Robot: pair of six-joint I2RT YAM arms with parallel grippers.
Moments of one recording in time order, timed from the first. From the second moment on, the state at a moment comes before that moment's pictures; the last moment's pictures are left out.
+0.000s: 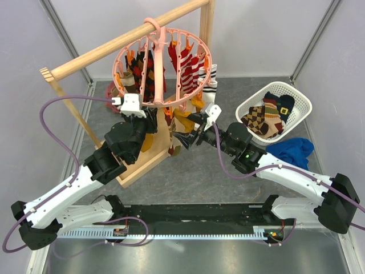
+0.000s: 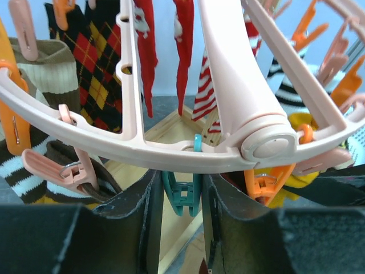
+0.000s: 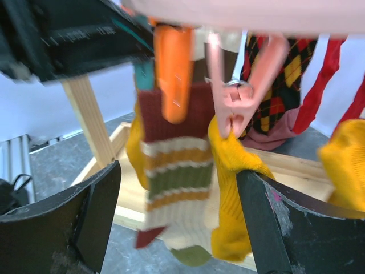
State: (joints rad) left arm -0.91 0.90 1.02 -0.12 -0.72 -0.16; right arm 0.88 1.19 0.83 0.50 -0.13 0.04
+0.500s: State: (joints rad) left arm -0.90 0.92 0.97 -0.03 -0.60 -0.11; right arm 0.88 1.06 0.98 0.06 0.09 0.07
